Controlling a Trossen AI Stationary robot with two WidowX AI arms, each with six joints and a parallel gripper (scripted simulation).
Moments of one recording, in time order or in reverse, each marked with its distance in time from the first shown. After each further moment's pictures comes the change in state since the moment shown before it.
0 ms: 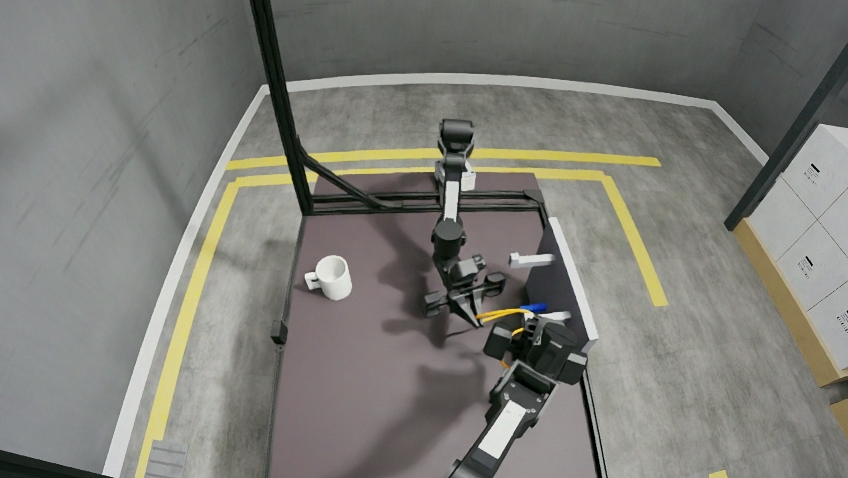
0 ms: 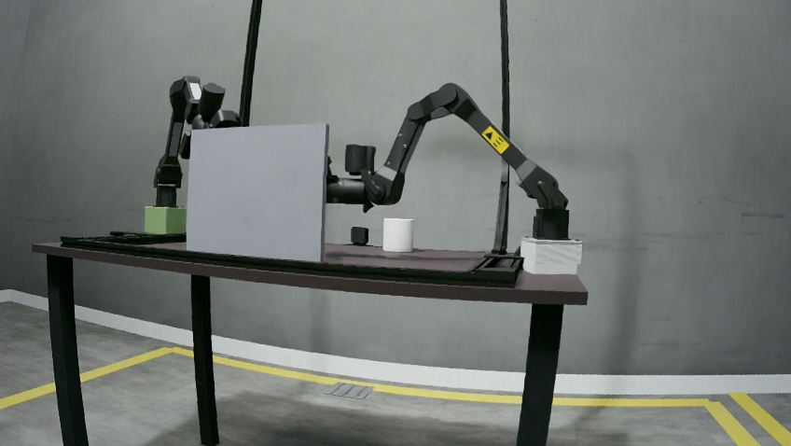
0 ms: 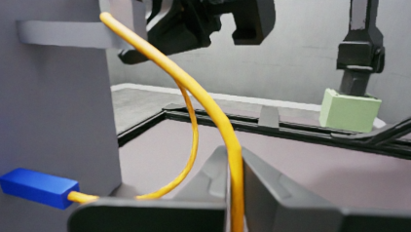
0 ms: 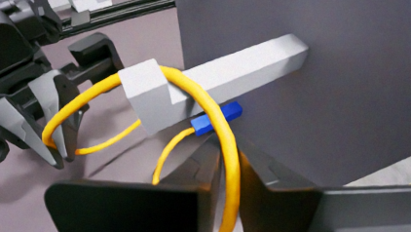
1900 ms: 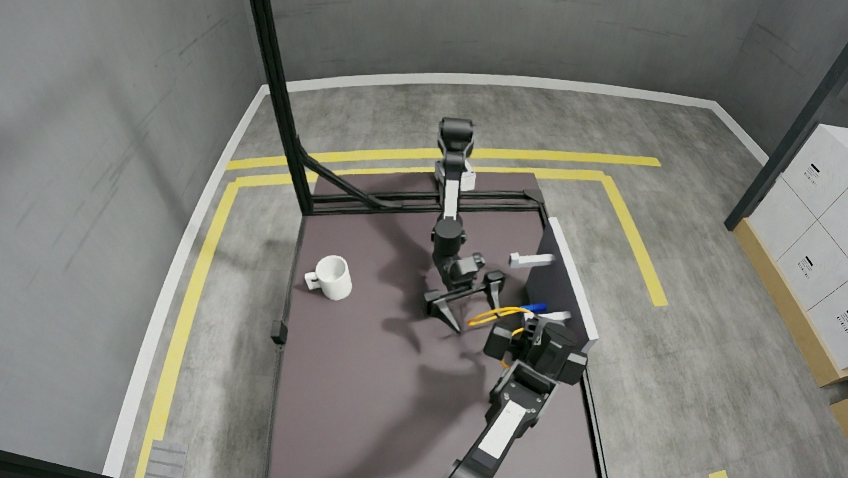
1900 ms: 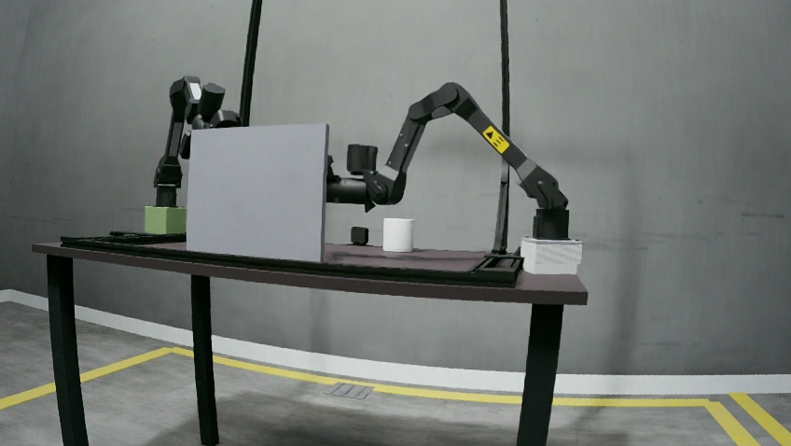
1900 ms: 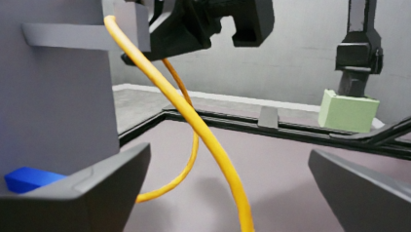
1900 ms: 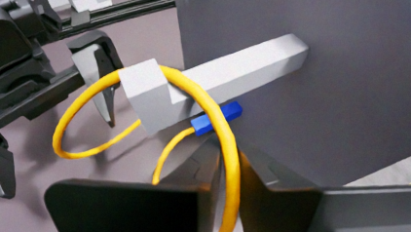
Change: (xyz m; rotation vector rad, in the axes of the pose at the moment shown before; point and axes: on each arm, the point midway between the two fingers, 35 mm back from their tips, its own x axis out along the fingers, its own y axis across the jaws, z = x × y) left arm -0.004 0.001 0.001 -0.002 -0.003 -0.001; right arm 0.000 0.000 0.000 0.000 0.000 0.000
